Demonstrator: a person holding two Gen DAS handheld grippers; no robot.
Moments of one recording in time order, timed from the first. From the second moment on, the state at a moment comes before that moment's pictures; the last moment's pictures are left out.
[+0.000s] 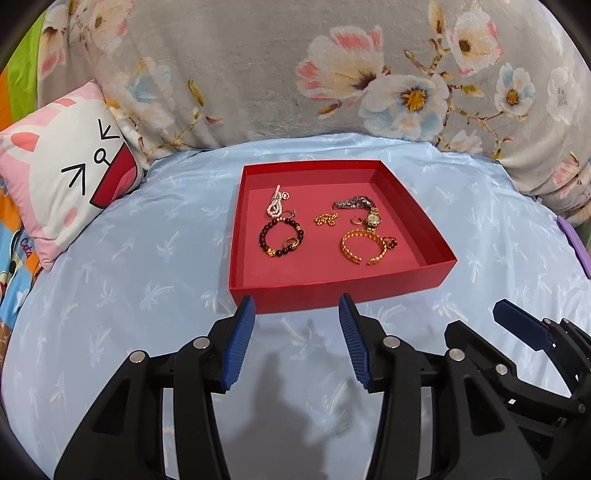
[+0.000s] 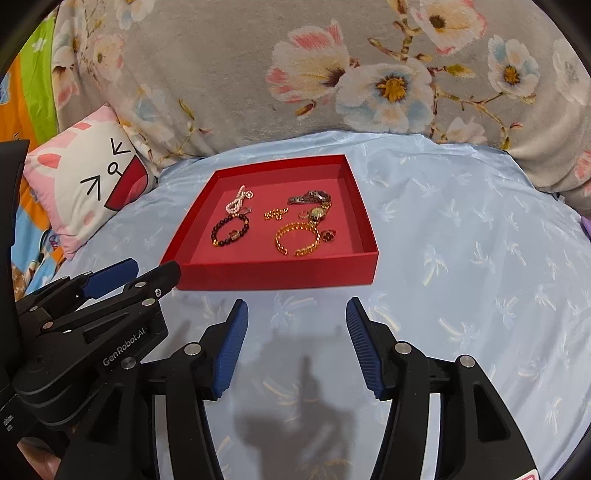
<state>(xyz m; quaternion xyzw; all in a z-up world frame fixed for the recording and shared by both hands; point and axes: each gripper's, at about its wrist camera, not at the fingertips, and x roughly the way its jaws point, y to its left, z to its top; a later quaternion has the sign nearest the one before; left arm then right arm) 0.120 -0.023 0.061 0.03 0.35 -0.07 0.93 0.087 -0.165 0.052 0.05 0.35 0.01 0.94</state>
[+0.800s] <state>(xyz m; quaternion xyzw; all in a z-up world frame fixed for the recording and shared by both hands) 0.103 -0.022 0.012 0.04 0.34 -0.05 0.94 0.073 -0.166 0.011 0.04 0.36 -0.03 0.93</state>
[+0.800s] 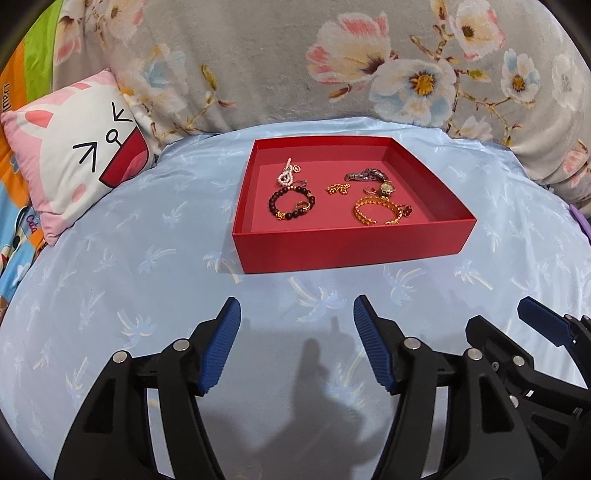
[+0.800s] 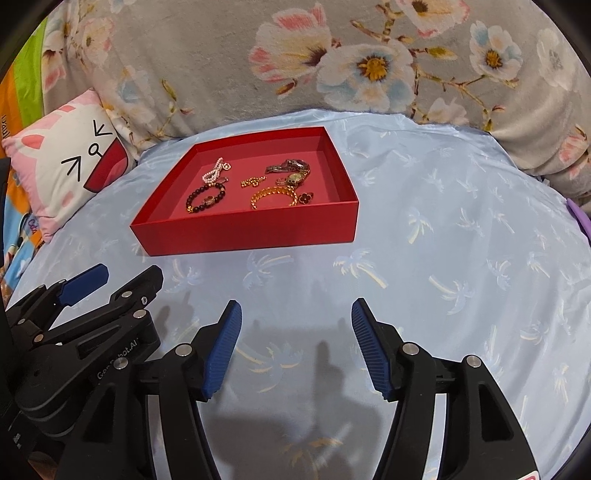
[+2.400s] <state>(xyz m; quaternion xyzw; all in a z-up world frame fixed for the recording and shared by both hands) 0.098 -0.029 0.002 0.06 0.30 -0.02 0.95 0.074 -0.167 -0.014 0.02 0.35 -0.07 0.93</state>
